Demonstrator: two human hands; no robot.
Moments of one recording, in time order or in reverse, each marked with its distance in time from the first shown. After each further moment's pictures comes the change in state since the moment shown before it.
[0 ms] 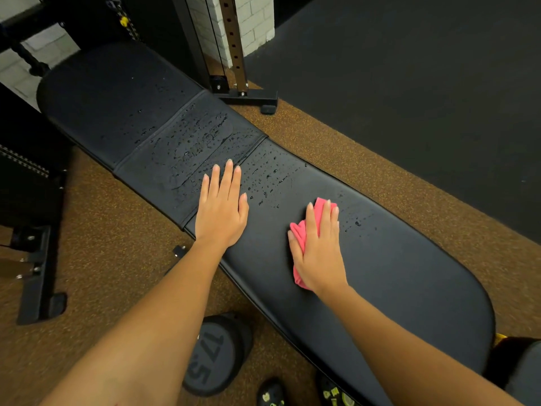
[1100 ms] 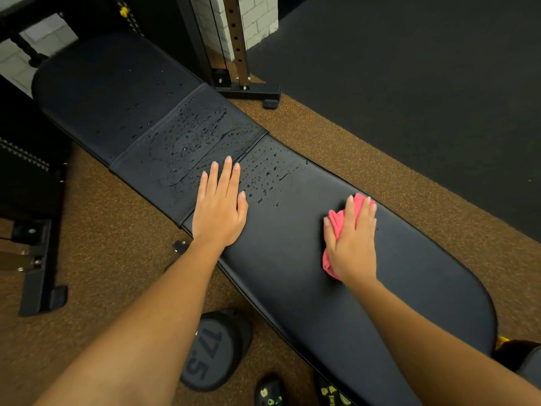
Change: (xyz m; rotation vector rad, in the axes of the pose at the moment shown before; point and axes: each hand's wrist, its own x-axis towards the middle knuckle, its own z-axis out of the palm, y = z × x) left_hand -0.001 0.001 -0.001 -0.006 0.002 -0.016; right_hand 0.015 0.048 -0.014 -0.040 0.126 0.141
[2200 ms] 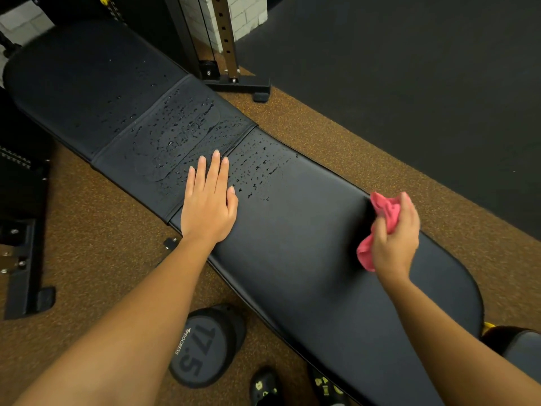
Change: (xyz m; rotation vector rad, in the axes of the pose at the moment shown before) left_hand 0.000 0.001 0.002 -0.001 0.013 -0.006; right_hand 0.003 0.048 -0.043 0.426 0.282 0.254
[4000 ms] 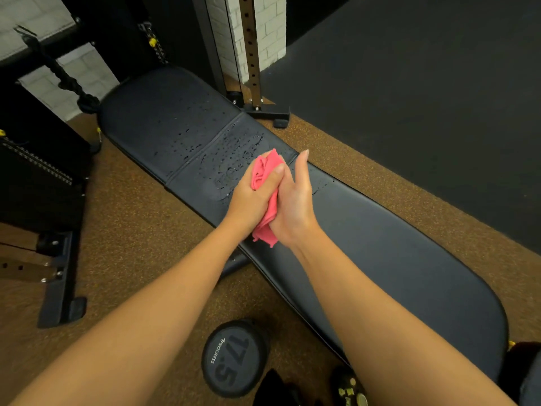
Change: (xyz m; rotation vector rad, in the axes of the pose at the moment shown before) left_hand 0.011 -0.014 -0.105 -1.449 -0.161 -0.303; right_hand -0.073 -0.256 0.097 1.159 -0.725 0.579
